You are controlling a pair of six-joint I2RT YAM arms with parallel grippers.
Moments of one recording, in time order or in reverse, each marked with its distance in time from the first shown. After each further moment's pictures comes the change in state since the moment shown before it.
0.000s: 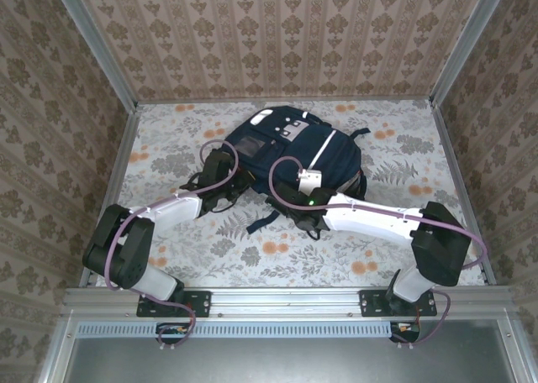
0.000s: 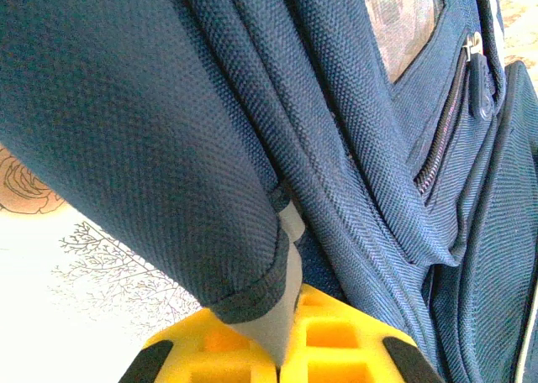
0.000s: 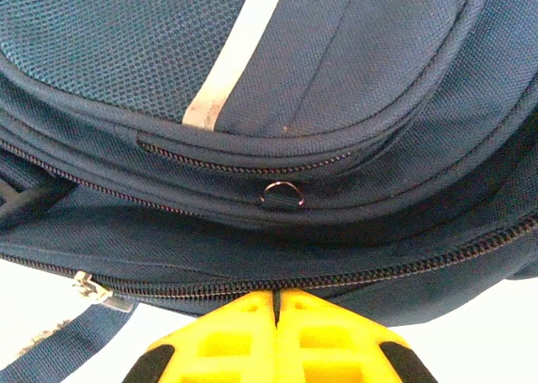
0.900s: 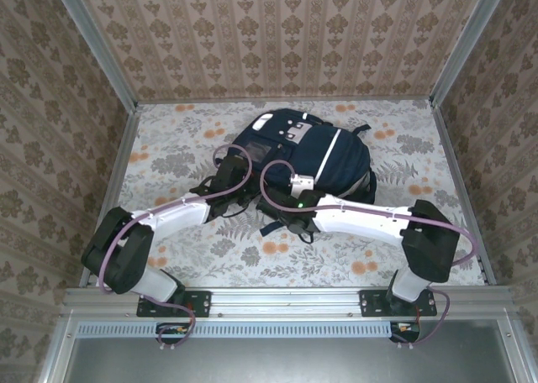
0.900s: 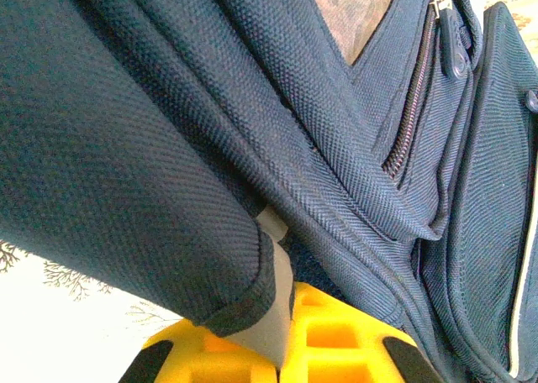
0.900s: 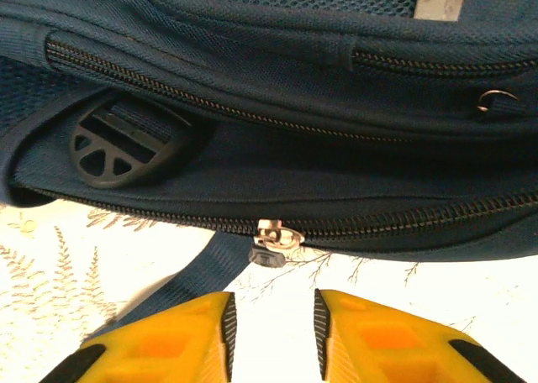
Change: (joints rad) left arm -0.146 -0.023 0.023 -0.037 -0.083 -0.053; right arm 0.056 0.088 0.092 -0.098 -0.035 0.093
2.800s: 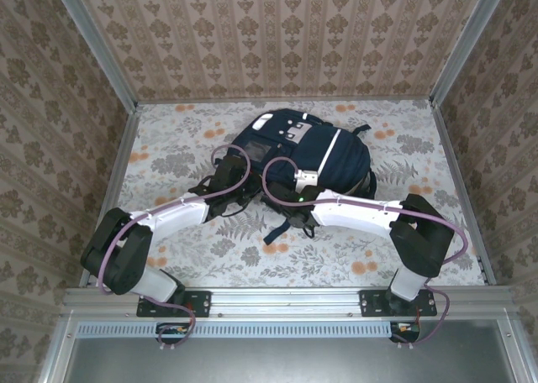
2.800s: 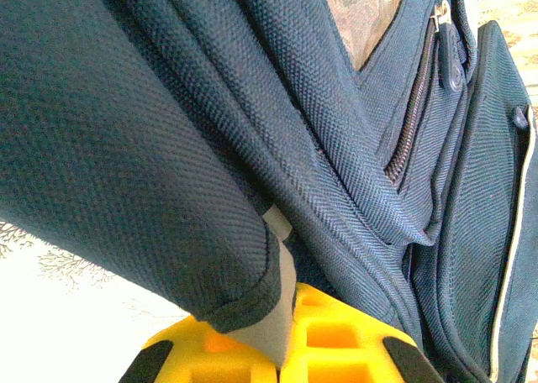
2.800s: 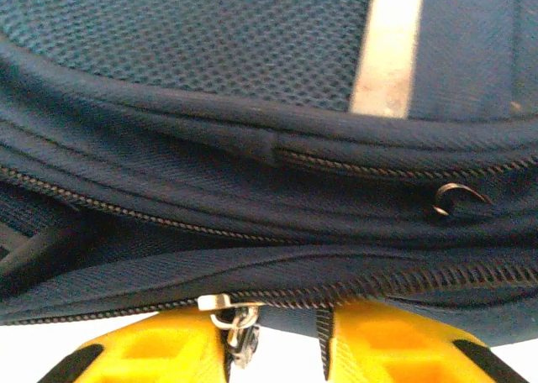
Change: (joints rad) left arm 0.012 -0.007 0.000 0.001 0.011 -0.050; right arm -0.084 0.033 -0.047 0.082 0.058 -0.095
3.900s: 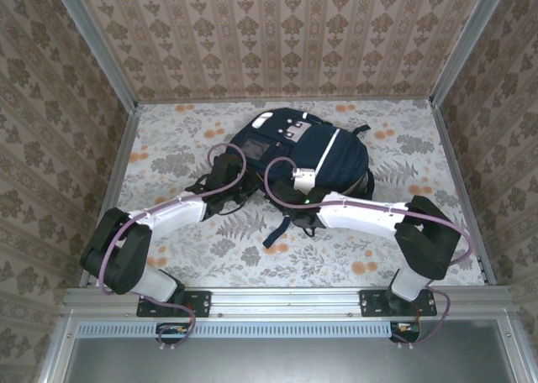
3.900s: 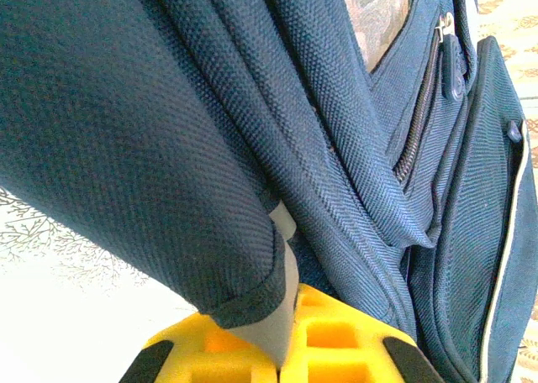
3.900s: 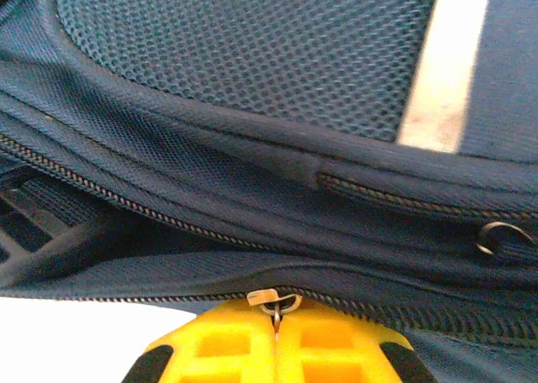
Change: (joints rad) left arm 0.047 -0.002 -0.004 0.002 0.032 -0.008; right arm -0.016 -0.056 -0.080 0.179 -0.031 -0.101
